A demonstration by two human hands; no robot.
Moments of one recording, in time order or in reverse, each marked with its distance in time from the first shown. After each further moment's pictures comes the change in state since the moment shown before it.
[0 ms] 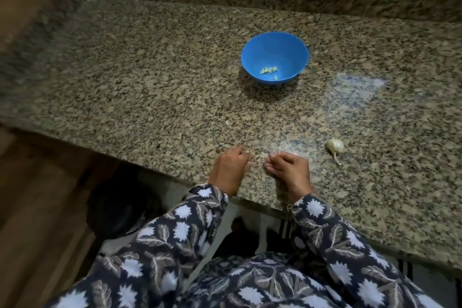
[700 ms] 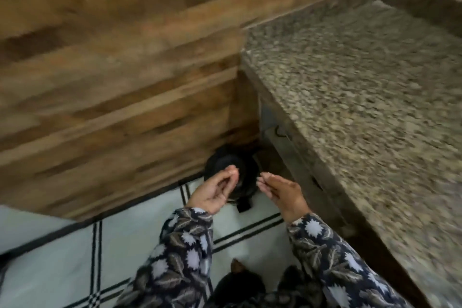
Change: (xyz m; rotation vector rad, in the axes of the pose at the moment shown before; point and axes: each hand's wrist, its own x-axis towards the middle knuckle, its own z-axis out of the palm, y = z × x) left_hand -0.279 -0.322 -0.057 -2.445 1.099 -1.232; right_hand -0.077 0.205 0.357 -0.367 -0.704 0.444
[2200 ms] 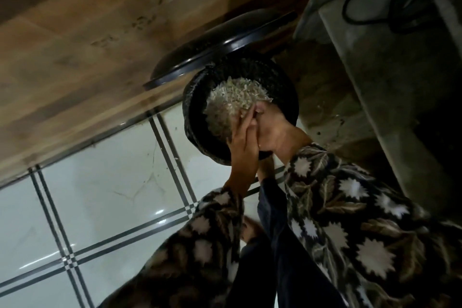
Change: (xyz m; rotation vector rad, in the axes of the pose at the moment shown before) left_hand 0.444 -0.019 -0.147 1.160 0.055 0.516; right_hand 0.492 0.203 -0.016 0.053 0.046 0.634
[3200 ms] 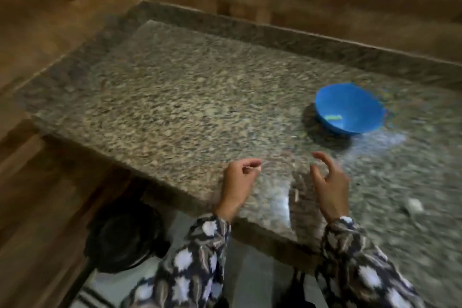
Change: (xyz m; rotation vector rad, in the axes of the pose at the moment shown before) left_hand -0.444 0.386 0.216 0.241 -0.702 0.500; right_hand -0.698 0.138 -0.288 -0.368 1.346 -1.333
